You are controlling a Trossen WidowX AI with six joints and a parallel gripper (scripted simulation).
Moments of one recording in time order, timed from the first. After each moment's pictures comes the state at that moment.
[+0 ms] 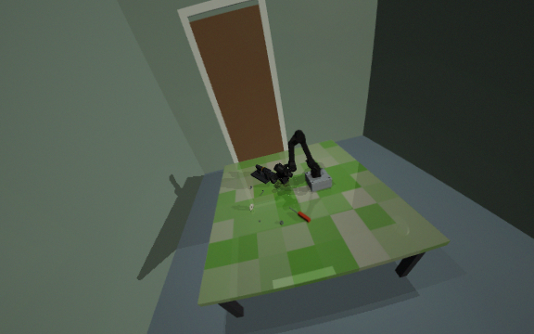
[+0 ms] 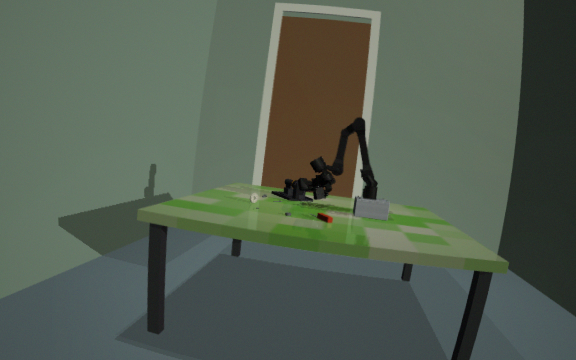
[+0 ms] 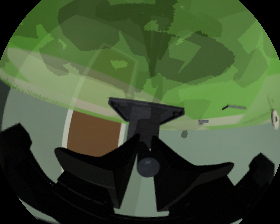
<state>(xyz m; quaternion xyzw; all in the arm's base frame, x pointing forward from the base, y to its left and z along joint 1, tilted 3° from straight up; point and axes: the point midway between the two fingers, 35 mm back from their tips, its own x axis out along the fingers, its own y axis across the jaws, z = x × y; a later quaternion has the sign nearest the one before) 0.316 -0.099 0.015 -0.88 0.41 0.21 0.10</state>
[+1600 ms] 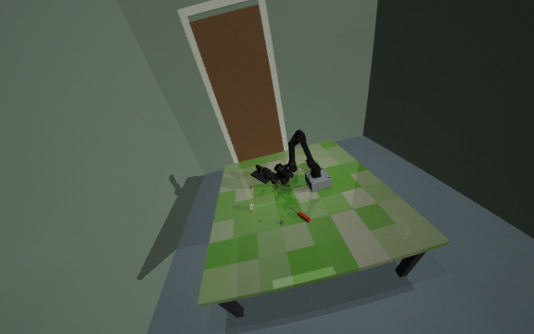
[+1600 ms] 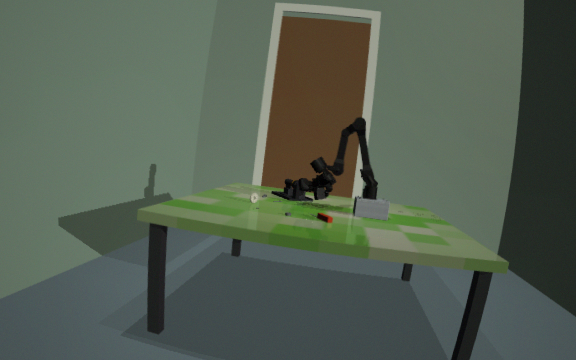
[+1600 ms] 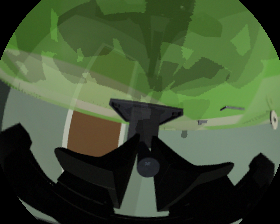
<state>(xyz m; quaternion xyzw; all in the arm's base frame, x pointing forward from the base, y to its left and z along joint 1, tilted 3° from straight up) 0.313 -0.094 0.015 -0.88 0.41 0.21 0.10</state>
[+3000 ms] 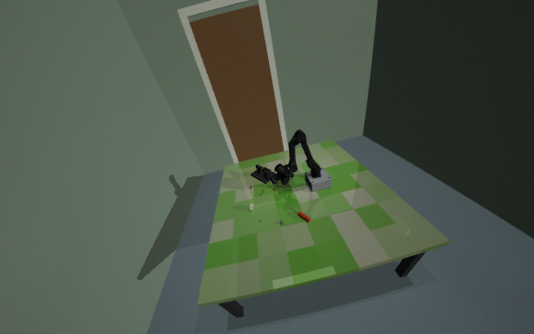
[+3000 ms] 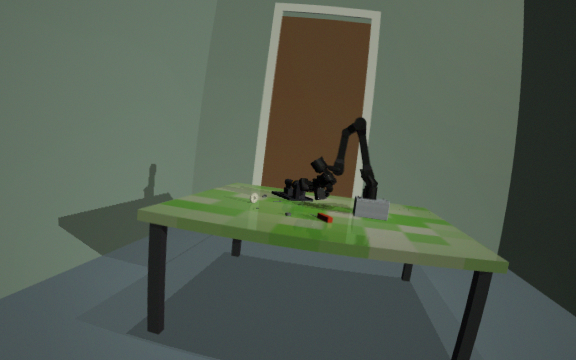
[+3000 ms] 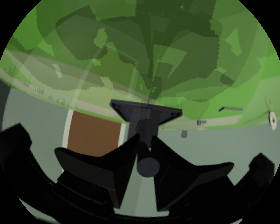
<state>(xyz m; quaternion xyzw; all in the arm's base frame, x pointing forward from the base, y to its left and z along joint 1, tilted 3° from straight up) 0.310 -0.091 0.014 -0.88 0.41 0.21 0.10</state>
